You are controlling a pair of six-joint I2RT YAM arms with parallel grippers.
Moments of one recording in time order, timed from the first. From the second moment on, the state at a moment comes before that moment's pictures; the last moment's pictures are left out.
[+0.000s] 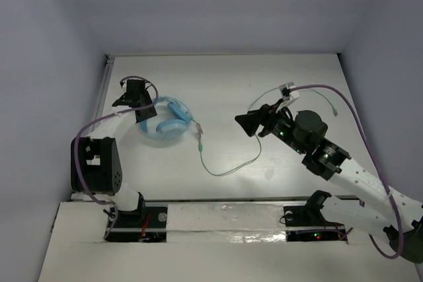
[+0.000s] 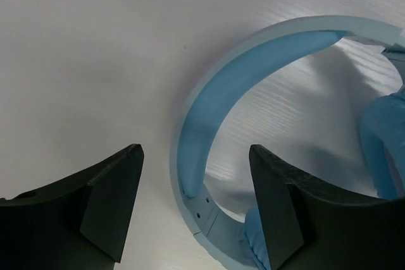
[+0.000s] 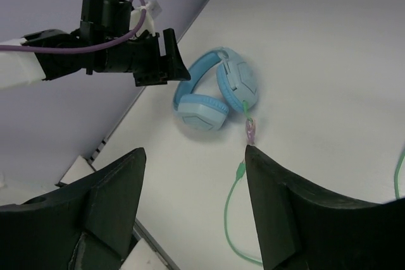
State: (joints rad) left arm -0.06 1.53 1.01 -0.42 -0.29 -0.39; right arm 0.78 0.86 0.80 0.02 0.03 0.54
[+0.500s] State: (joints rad) left arm -0.03 1.76 1.04 -0.33 -0.25 -0.36; right arm 0.78 0.90 0.80 0.05 0.02 0.54
